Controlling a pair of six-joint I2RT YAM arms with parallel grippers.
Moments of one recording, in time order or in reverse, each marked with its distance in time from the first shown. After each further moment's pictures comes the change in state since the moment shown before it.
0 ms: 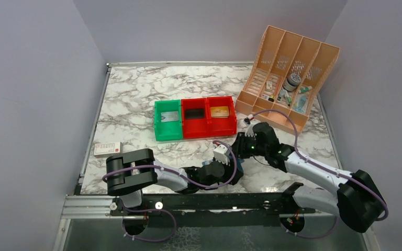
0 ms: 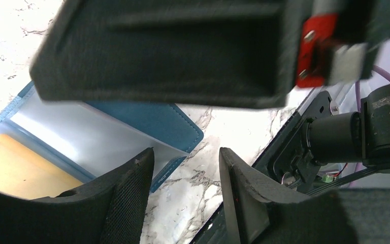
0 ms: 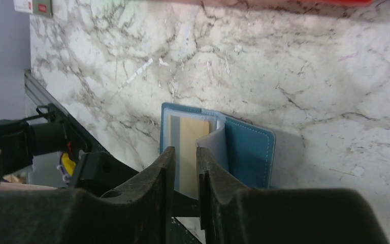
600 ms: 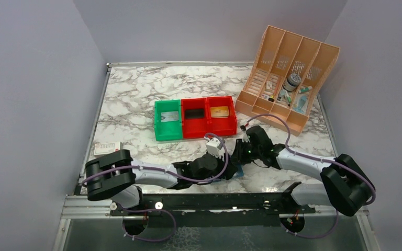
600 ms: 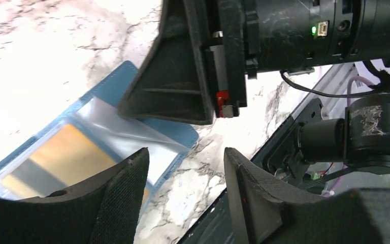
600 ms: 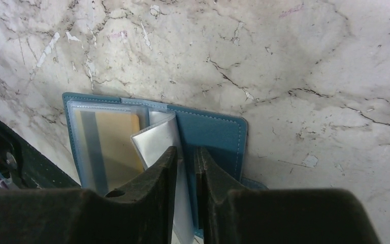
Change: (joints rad) left arm 0.055 -0.163 -0.020 -0.154 0.057 -0.003; right arm 0.000 0.210 -0.009 -0.031 0.043 -0.106
